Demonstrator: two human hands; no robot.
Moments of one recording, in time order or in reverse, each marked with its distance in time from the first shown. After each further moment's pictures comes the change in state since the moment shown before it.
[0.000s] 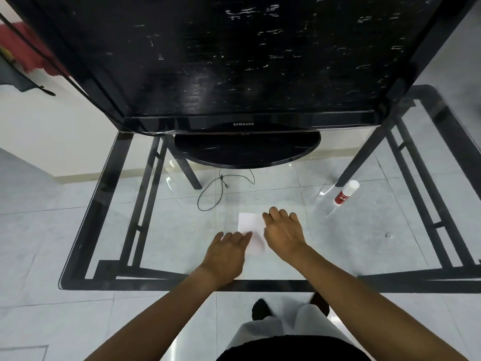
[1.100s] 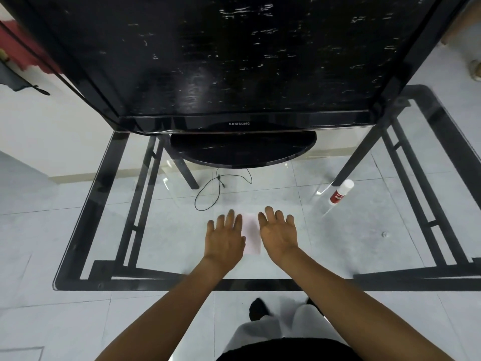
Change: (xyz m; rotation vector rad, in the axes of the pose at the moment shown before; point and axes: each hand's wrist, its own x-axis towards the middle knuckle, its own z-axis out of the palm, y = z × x) left_hand 0.027 0.005 -0.001 -0.004 0.099 -0.253; right_hand -0.004 -0.012 -0.003 -0.053 -0.024 0.073
